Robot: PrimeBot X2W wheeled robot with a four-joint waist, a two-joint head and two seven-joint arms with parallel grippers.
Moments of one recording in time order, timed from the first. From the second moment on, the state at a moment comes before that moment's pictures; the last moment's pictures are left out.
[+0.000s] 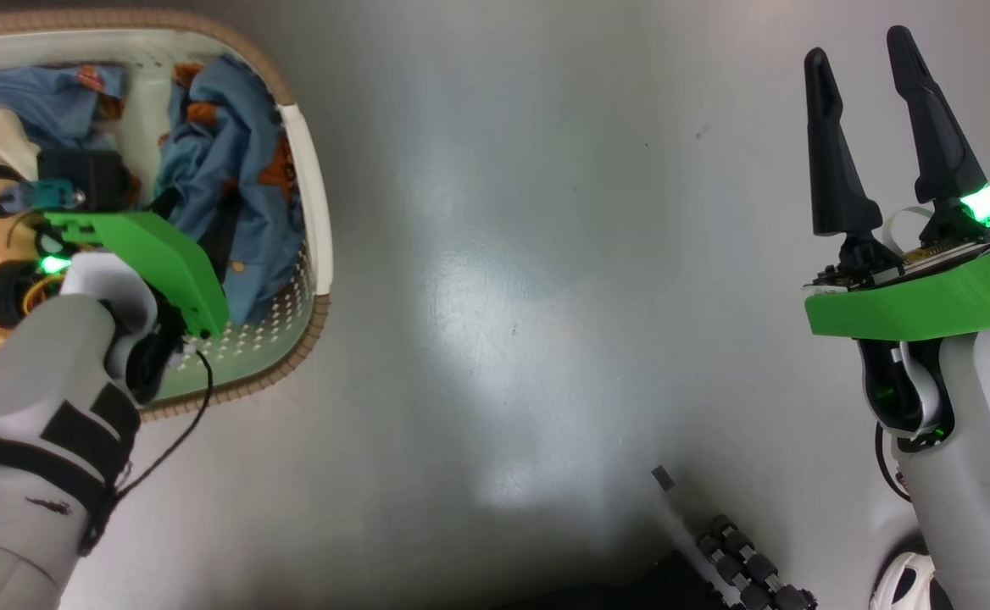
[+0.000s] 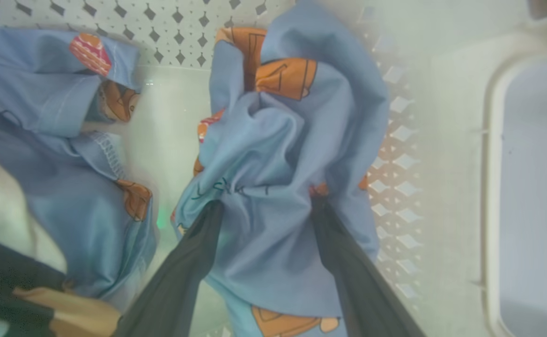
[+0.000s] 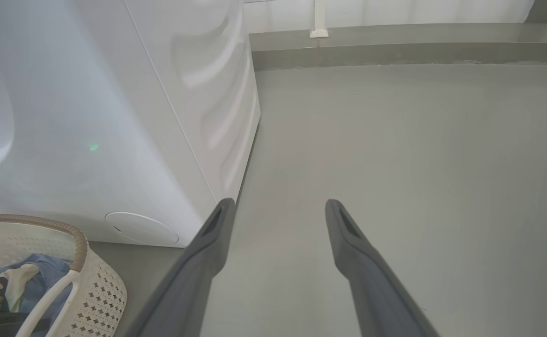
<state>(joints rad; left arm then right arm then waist) -1.08 0.34 -0.90 1.09 -1.04 -0.13 -0.02 -0.53 -0.18 0.13 0.08 0.36 0.13 -0.25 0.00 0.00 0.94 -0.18</state>
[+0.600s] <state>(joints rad) -1.12 0.36 -0.99 1.08 -1.16 -0.13 0.01 -0.53 -0.17 0.14 0.08 0.36 0.13 -0.25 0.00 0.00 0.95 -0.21</state>
